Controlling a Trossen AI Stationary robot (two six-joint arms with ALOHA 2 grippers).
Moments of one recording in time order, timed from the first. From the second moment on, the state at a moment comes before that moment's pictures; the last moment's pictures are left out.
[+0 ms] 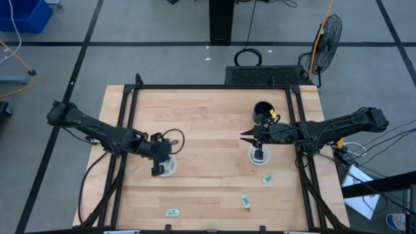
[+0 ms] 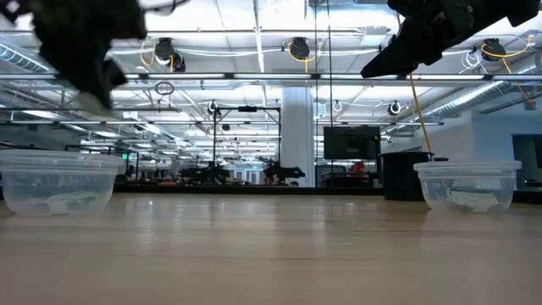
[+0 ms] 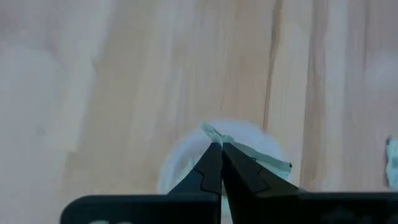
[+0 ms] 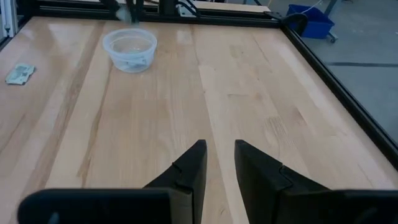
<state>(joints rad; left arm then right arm) -0.32 1.15 0.77 -0.67 -0.11 -0.47 0.14 0.96 0.59 -0.11 0.29 0.05</state>
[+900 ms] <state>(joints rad) -0.33 1.13 0.73 -0.54 -0.10 -0.45 0.22 0.93 0.59 -0.18 0.19 0.09</state>
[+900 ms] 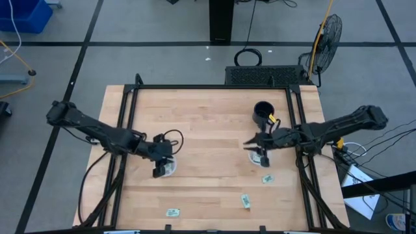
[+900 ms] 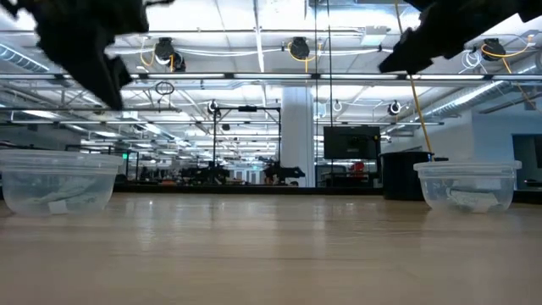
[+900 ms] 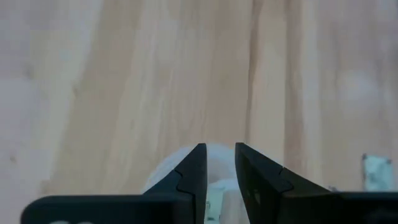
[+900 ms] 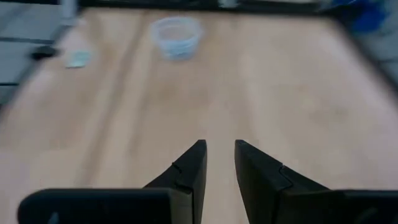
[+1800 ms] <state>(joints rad) -0.26 1.11 0.89 -0.57 -0.35 -0.04 0.69 1.16 0.53 -0.63 0.10 1.09</state>
